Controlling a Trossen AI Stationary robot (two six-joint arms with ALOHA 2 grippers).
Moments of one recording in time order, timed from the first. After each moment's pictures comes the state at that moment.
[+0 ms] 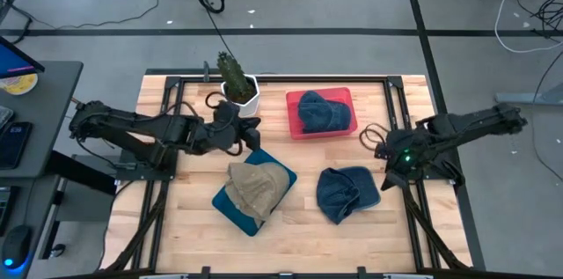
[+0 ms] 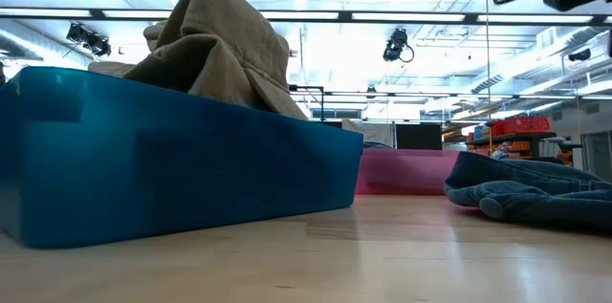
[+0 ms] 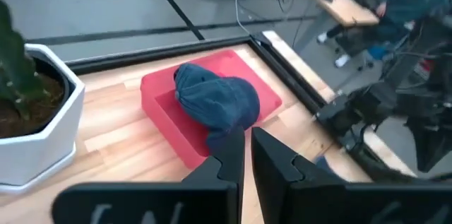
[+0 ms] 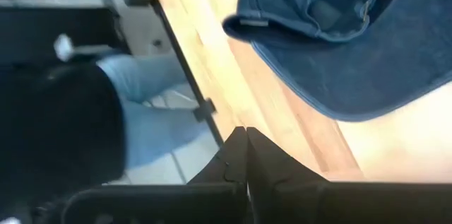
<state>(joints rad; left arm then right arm) -0.19 1.29 1.21 -0.49 -0.77 -0.93 0.24 0.69 0.72 -0.96 -0.50 1.01</state>
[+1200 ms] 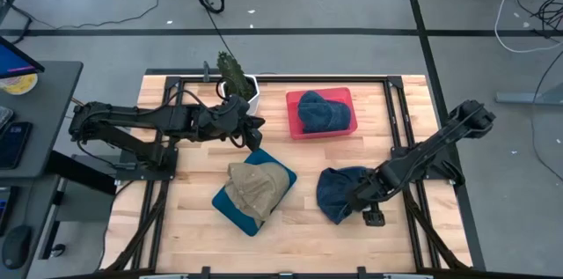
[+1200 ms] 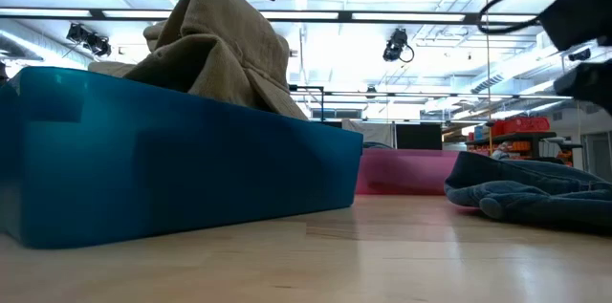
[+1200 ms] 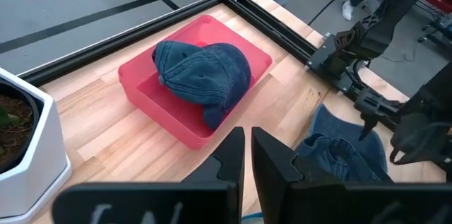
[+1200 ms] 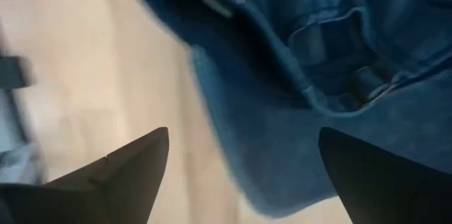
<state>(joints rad) -0.06 1.29 1.21 -0.48 -0.46 -0.66 0.57 1.40 0.84 -0.85 -0.17 0.59</state>
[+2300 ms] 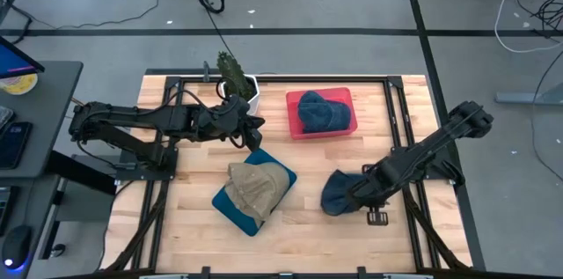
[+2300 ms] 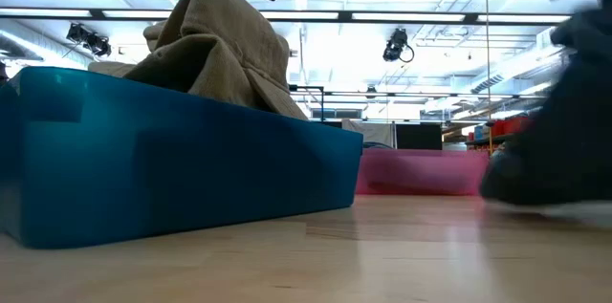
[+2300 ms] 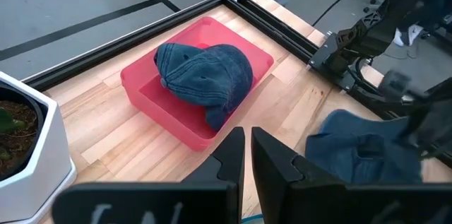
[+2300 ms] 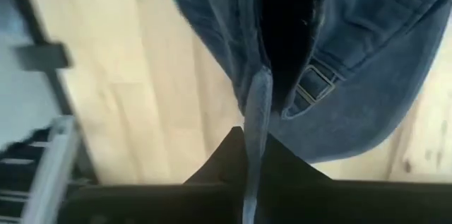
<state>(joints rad) -0.06 1.29 1.21 -0.48 -0.47 -0.63 0.55 1.45 1.07 -1.14 -0.20 0.60</state>
